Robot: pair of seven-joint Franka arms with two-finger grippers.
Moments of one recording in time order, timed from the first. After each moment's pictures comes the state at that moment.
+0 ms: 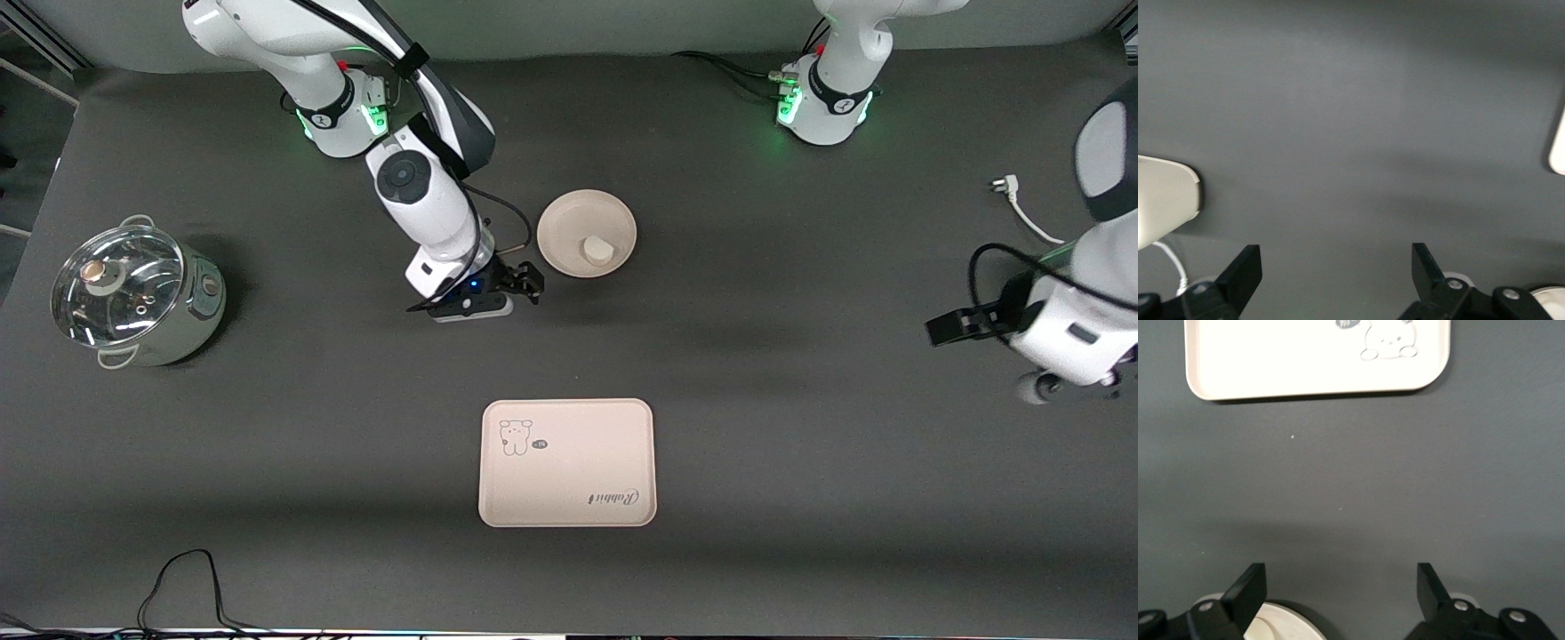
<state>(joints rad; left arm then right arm) 0.00 0.27 -0.09 -1.36 0.09 1.52 -0.25 0.52 0.31 0.16 -2.11 0.12 2.61 0.59</state>
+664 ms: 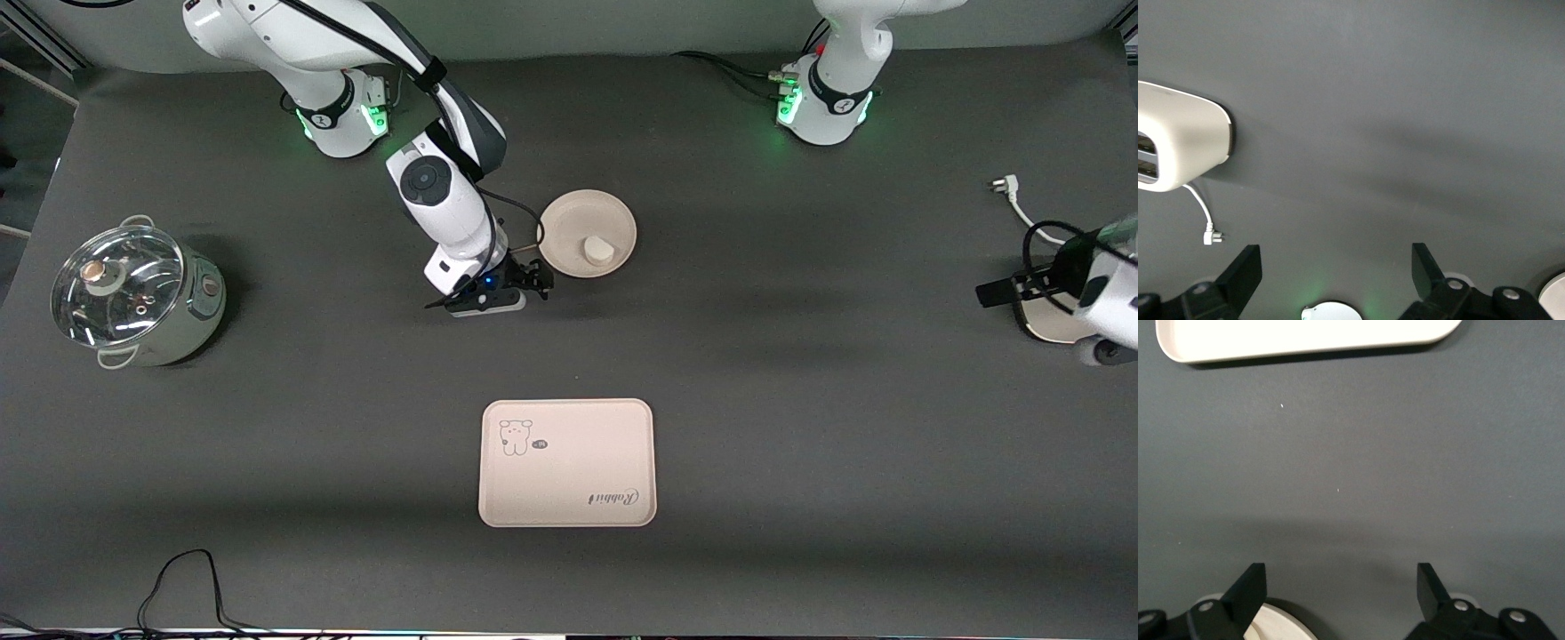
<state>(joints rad) 0.07 0.22 -0.05 -1.53 0.08 1.47 -0.22 0.55 0.36 0.16 -2.15 0.12 2.69 0.61</state>
